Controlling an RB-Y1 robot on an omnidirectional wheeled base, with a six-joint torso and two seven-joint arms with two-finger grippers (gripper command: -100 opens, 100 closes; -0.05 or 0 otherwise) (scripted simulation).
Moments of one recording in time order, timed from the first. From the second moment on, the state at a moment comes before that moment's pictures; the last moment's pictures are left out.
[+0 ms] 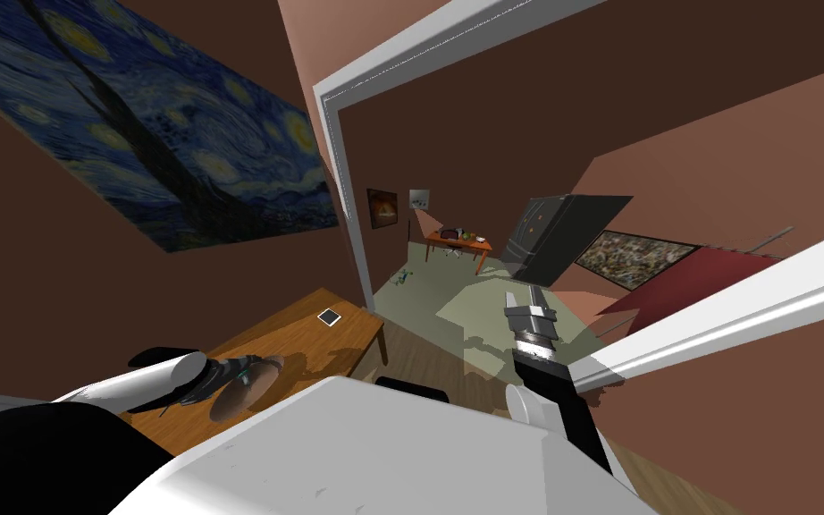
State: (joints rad) left arm 0.52 0.93 0.31 -1.18 1.05 0.80 -1.11; right arm 0.50 -0.05 -0.04 -2.21 -0.08 -0.37 -0.11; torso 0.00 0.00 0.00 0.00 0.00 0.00
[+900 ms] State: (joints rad) left arm 0.56 0.99 0.35 -1.24 1.10 0.86 -1.11; right arm 0.50 -0.05 -0.04 -2.21 -0.08 -0.37 -0.11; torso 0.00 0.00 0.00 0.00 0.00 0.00
